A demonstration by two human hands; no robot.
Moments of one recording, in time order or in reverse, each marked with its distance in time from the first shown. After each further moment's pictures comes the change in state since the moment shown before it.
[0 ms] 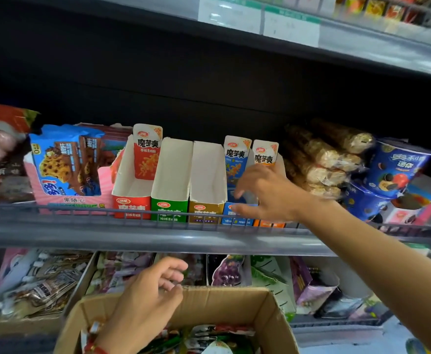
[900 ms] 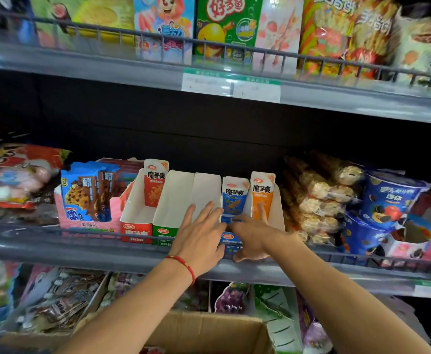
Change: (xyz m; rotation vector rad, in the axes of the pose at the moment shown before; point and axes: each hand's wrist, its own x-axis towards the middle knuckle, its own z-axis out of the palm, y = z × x) left_hand 0.114 0.099 0.022 0.967 0.162 0.423; right_hand 0.011 -0.010 0.026 -0.036 -0.387 0.119
